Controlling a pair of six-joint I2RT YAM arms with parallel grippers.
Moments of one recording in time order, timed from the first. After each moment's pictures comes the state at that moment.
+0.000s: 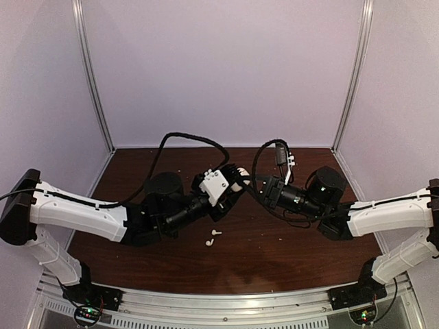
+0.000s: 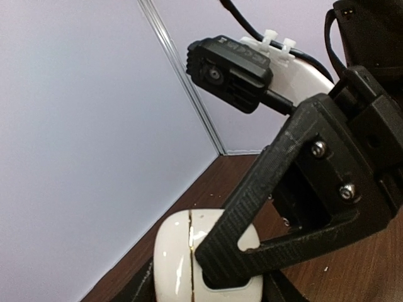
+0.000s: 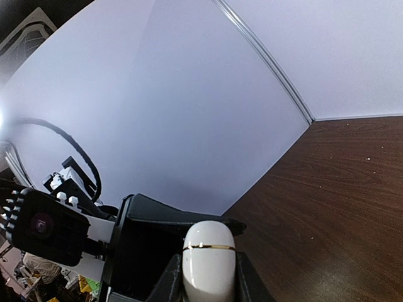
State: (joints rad) left arm -1.22 1.53 0.90 0.66 -0.32 0.43; right arm 0.93 1.32 0.61 0.88 -0.25 0.74
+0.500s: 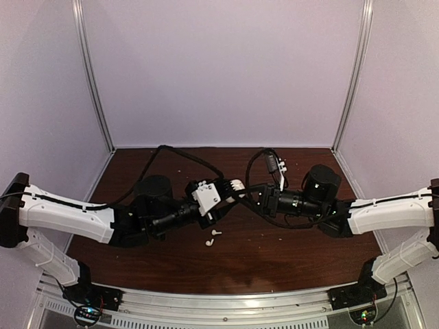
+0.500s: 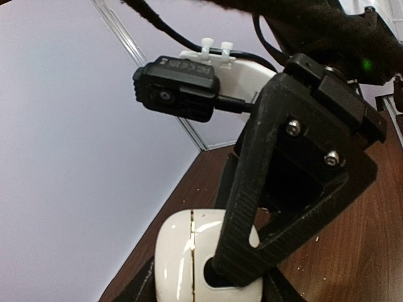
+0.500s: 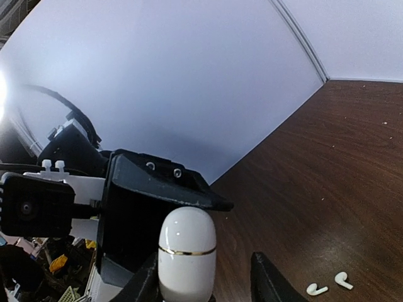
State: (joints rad) left arm -1.21 1.44 0.82 0.59 -0.20 0.52; right arm 0.90 1.32 0.64 0.73 -0.40 0.69
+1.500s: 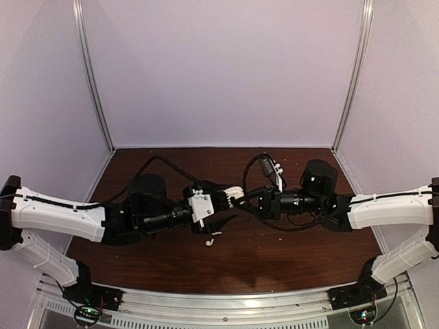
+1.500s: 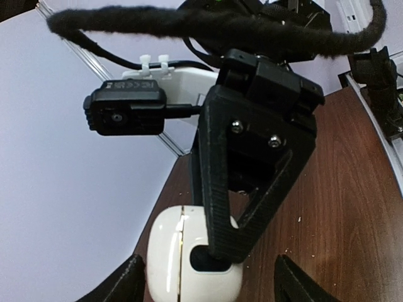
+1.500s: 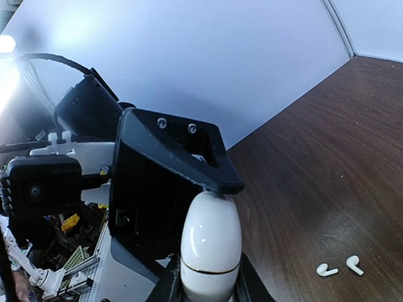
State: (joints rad) left arm -1.19 1.36 0.78 0.47 -0.04 0.65; right arm 0.87 1.33 0.68 0.61 -0.64 0.61
